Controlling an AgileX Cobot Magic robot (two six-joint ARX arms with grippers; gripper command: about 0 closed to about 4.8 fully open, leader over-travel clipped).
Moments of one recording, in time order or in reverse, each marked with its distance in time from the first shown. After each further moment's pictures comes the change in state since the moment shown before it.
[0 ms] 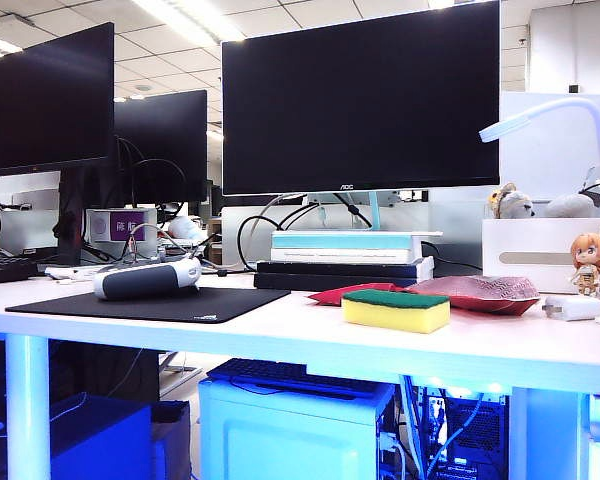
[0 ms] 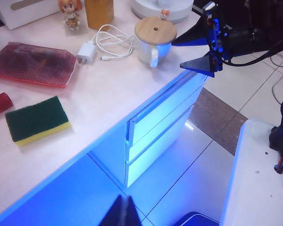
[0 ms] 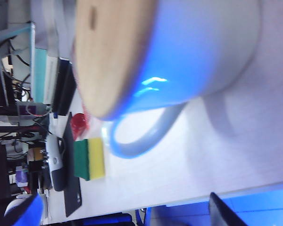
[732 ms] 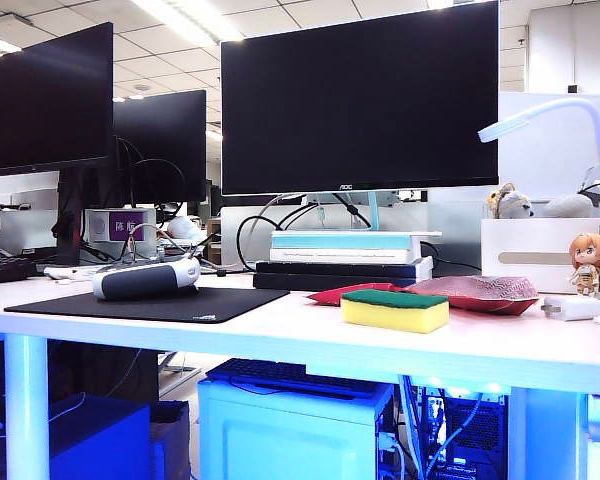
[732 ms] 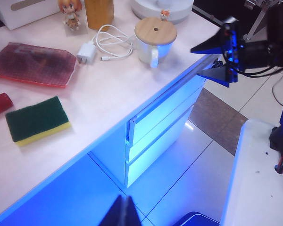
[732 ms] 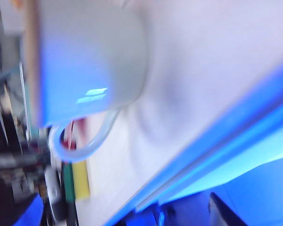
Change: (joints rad) left arm 0.001 -0.001 0.000 0.000 0.000 0.000; right arm -0.272 0.024 -0.109 -0.003 -0.092 -0.102
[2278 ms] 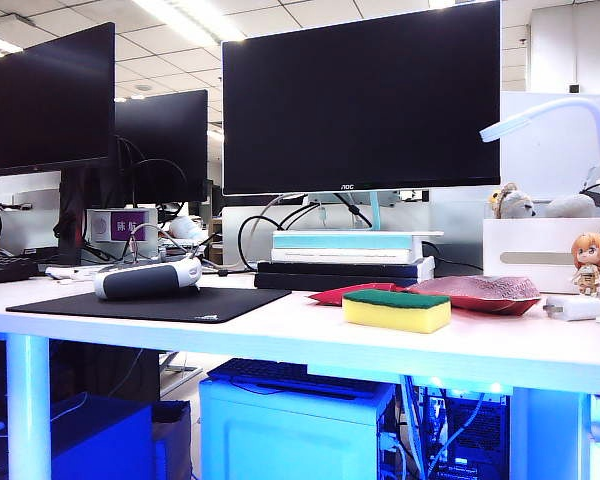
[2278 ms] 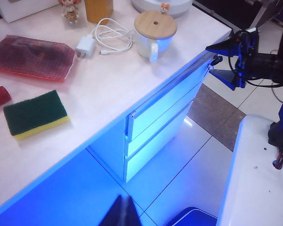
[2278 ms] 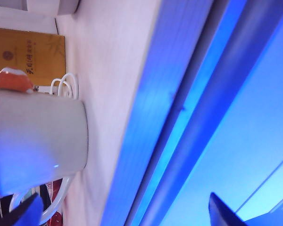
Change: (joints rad) left arm 0.000 0.000 0.000 -0.019 0.000 0.000; right arm -0.232 0.394 -0.174 0.710 0.029 0.117
